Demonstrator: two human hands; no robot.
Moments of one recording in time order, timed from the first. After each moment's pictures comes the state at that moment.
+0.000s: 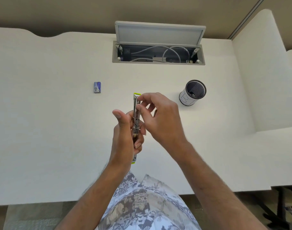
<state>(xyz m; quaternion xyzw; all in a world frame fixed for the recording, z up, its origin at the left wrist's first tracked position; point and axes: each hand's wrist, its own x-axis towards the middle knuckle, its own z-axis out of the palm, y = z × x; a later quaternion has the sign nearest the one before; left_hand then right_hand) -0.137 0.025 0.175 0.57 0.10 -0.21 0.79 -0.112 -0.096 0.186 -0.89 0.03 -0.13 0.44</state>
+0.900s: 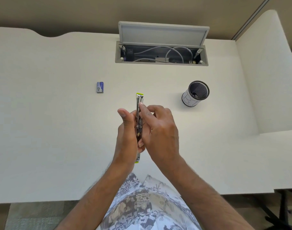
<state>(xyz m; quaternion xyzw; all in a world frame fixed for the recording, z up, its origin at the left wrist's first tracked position) -0.134 0.020 0.178 0.55 0.10 -0.21 0.80 -0.140 -0.072 0.173 -0.94 0.04 -0.19 0.28</state>
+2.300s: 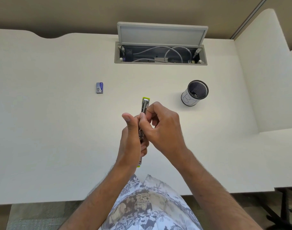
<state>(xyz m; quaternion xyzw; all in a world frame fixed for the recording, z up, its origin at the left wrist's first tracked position) -0.143 0.018 0.171 0.59 0.09 -0.24 0.77 -0.130 -0.092 0.169 -0.87 0.03 -0.14 0.47</state>
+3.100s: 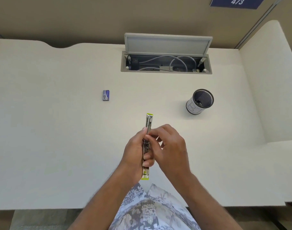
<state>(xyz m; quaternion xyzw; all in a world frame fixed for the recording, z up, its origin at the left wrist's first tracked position) -0.132 0.023 0.155 0.42 0.26 -0.37 0.78 -0.160 -0.088 0.153 -0.91 0.05 -0.12 0.40</state>
